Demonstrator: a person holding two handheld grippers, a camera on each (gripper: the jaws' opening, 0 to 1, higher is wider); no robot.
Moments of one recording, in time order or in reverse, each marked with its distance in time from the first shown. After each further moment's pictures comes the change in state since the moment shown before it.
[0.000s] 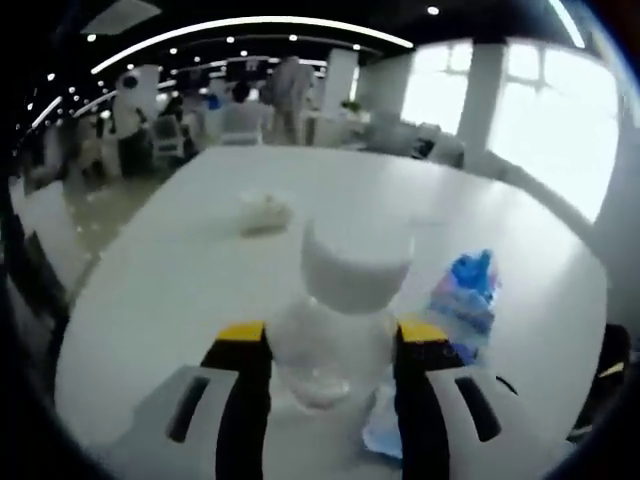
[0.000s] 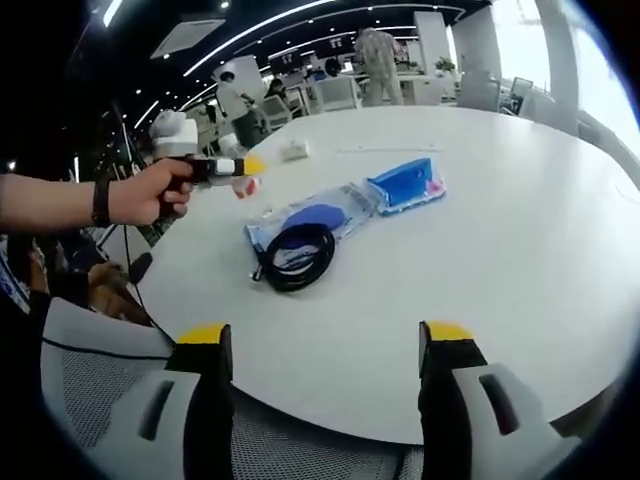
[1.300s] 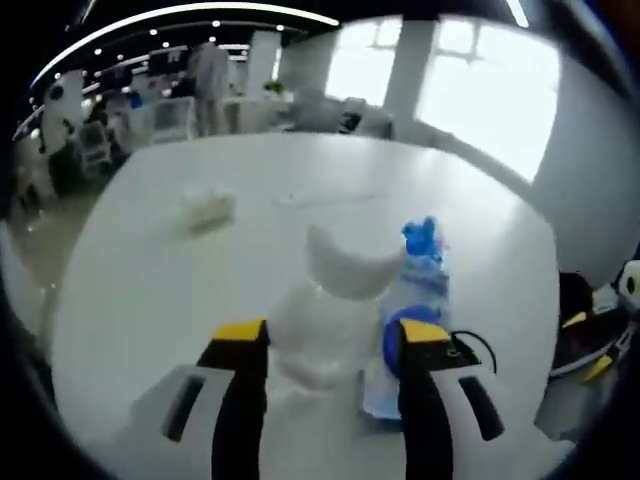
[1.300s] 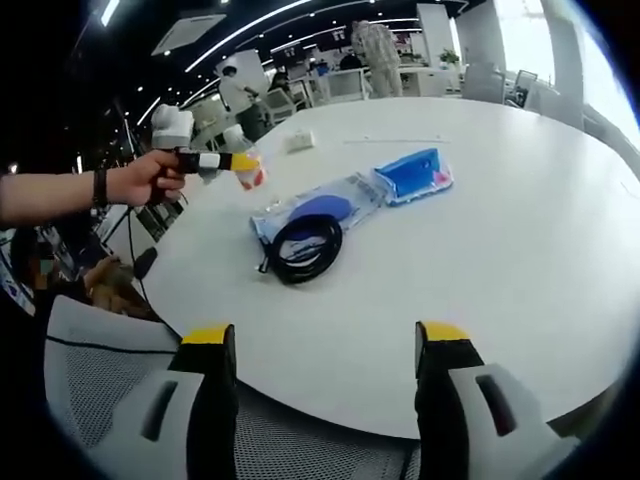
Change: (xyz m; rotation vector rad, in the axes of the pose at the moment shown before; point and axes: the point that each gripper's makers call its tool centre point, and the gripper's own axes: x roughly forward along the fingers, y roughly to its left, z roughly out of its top) left arm -0.009 -0.009 -0.005 0.064 0.092 -0.207; right arm 0.003 0.007 -0.006 0.005 0.035 0.028
